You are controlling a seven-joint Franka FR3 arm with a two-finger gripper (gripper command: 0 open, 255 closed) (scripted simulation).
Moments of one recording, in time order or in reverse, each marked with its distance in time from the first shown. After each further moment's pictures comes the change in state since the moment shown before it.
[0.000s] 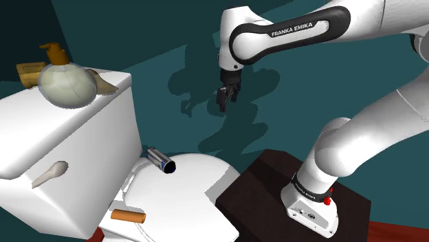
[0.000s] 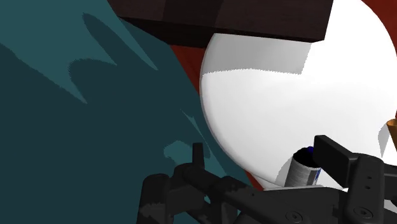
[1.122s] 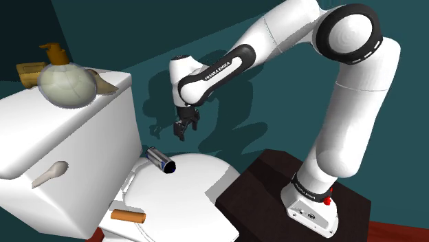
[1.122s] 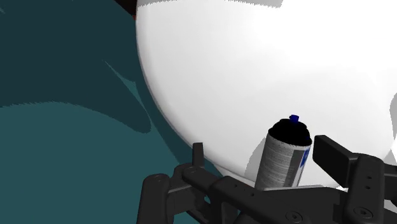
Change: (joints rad) arm 0.066 0.634 0.103 0.266 -0.057 0.313 0.186
